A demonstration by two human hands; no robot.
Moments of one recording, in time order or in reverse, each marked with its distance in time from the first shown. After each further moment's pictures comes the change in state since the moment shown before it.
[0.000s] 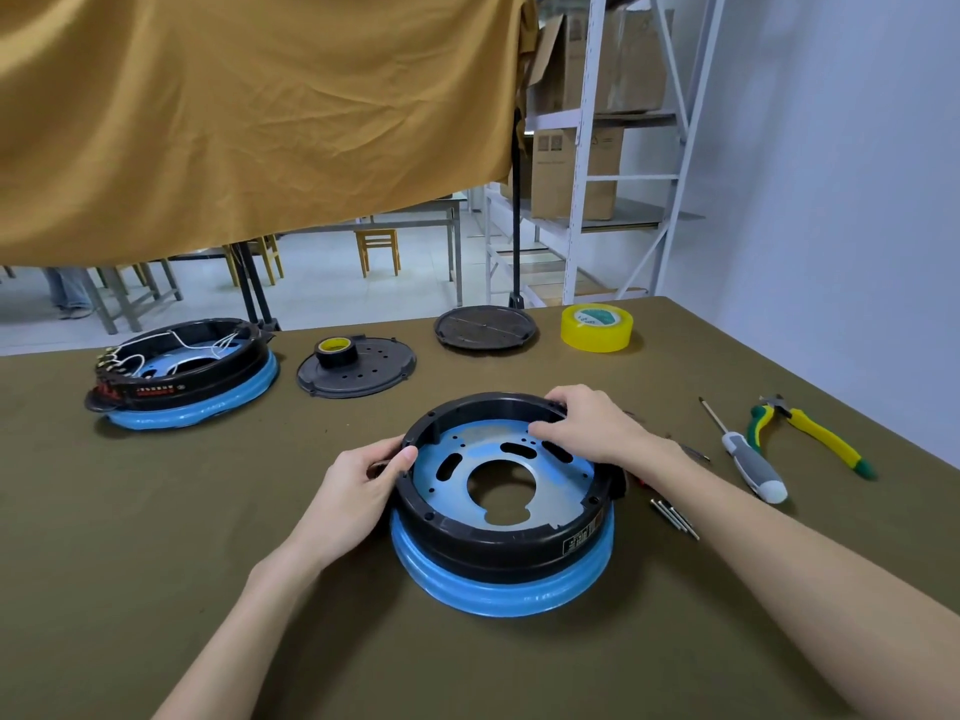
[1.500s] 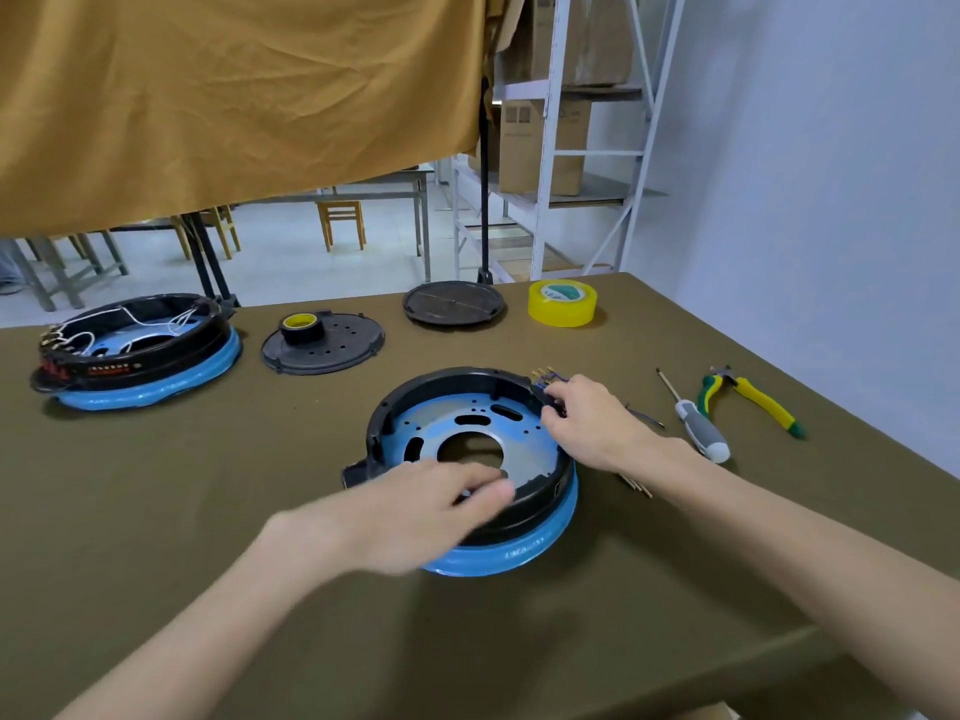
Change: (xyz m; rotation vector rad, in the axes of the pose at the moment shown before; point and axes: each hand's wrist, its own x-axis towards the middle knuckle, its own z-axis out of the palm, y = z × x) left_hand -0.039 0.088 0.041 0.596 -0.628 0.104; right_hand -0.042 0.028 -0.002 -0.171 0.095 -0.053
